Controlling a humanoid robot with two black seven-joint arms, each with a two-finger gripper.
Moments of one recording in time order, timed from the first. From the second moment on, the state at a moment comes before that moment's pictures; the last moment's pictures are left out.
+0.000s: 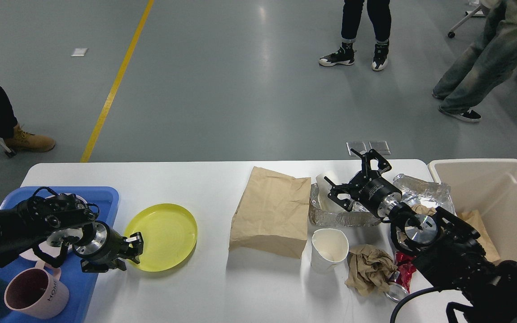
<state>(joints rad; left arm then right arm) -1.11 0.40 0.70 -0.78 0.12 -0.47 0.25 0.72 -0.04 0.73 0.18 0.22 0.63 -0.10</state>
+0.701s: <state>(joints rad) -1.13 0.41 0.70 -0.77 0.12 -0.60 0.31 0.72 -0.04 0.73 0.18 0.22 0.63 -0.10</state>
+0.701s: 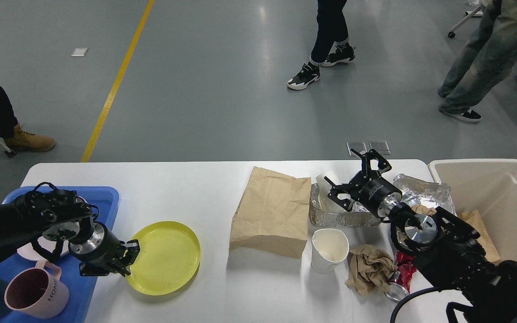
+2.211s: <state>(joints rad) -2.46 0.69 1.54 -1.07 0.12 -0.96 0.15 0.72 -0.04 0.73 0.18 0.22 0.63 -0.10</state>
